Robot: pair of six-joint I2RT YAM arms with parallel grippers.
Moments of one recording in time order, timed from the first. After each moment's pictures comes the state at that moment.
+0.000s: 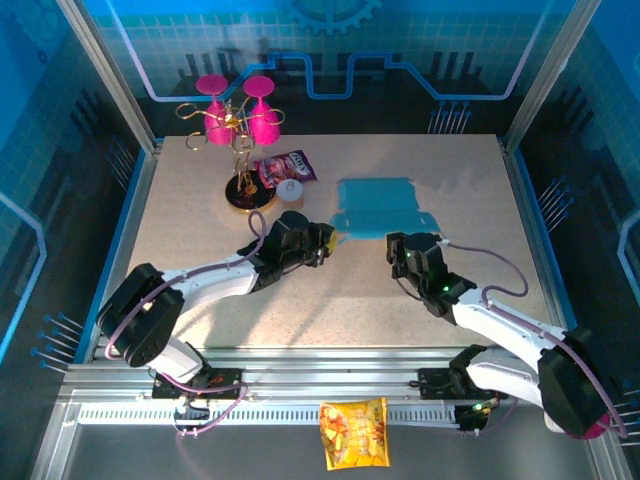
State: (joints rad) left arm -0.68 1.52 0.82 0.21 0.06 -1.89; right arm 0.55 1.08 0.51 0.11 0.25 1.79
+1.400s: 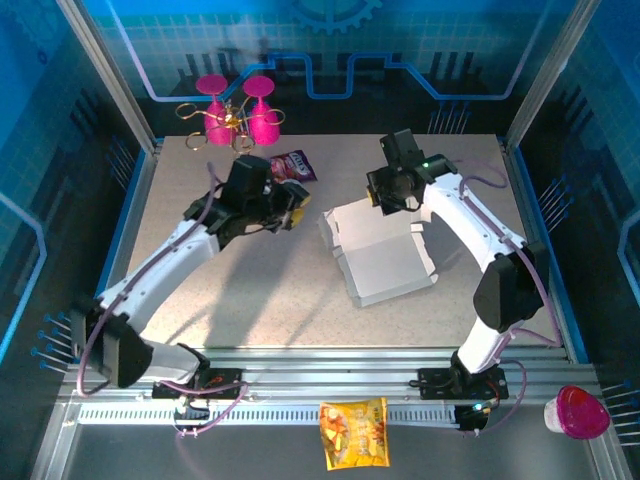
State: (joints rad) left arm -0.47 1.41 1.27 -0.52 0.27 -1.45; right arm 0.40 1.72 1.59 -0.87 -0.12 1.64
